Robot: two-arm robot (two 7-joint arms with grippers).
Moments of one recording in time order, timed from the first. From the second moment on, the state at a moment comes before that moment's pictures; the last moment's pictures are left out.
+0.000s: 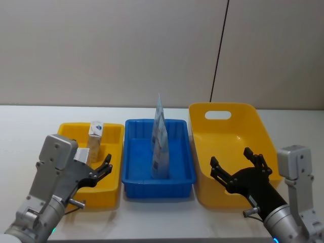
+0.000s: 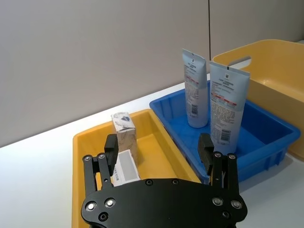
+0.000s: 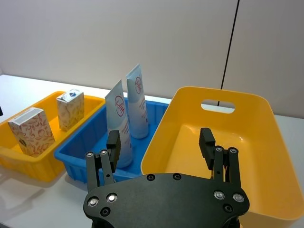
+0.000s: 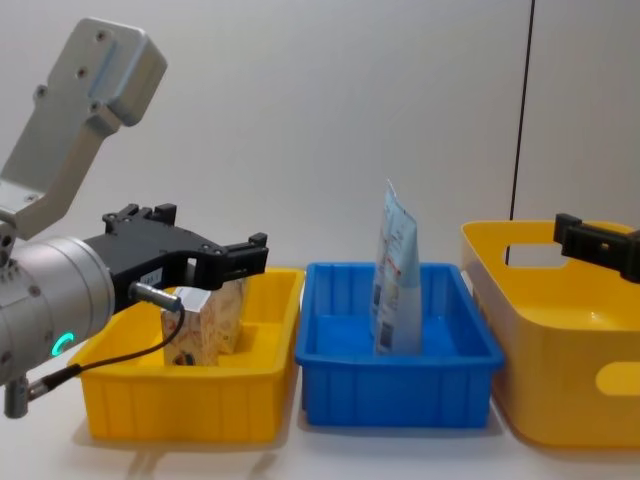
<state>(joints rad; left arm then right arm) -0.22 0.35 0.44 -1.64 -0.19 0.09 0.03 -0.01 0.34 -0.23 -1.77 0.29 0.03 0.07</state>
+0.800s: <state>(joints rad) -0.23 0.32 0.40 -1.60 -0.23 0.30 0.01 -0.01 0.34 -0.23 -1.77 0.29 0.03 0.07</state>
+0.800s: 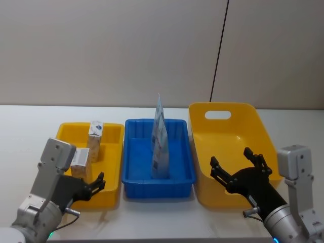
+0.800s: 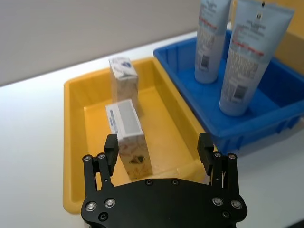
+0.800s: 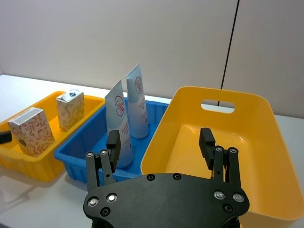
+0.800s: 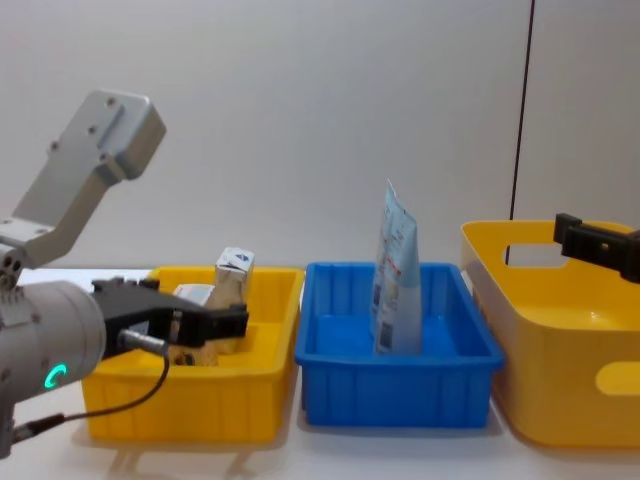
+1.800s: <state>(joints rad) -0.22 0.31 0.37 -1.59 -0.24 0.41 0.00 -0.01 0.34 -0.23 -1.77 0.29 0.03 0.07</state>
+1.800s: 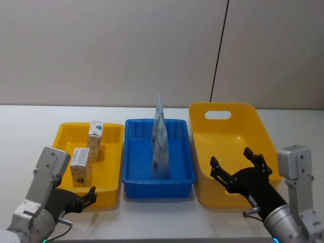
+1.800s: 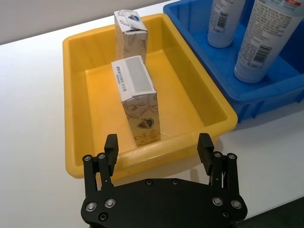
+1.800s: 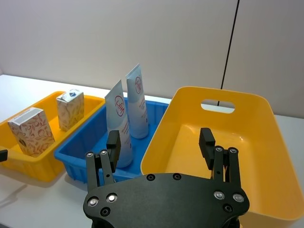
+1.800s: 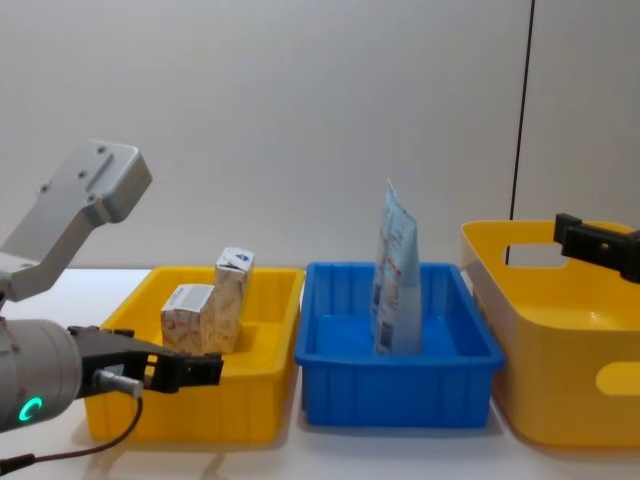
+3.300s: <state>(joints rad) -0.34 0.23 0.35 -1.38 -0.21 0.29 -0.04 -0.01 0.34 -0.23 -1.77 0.29 0.03 0.07</state>
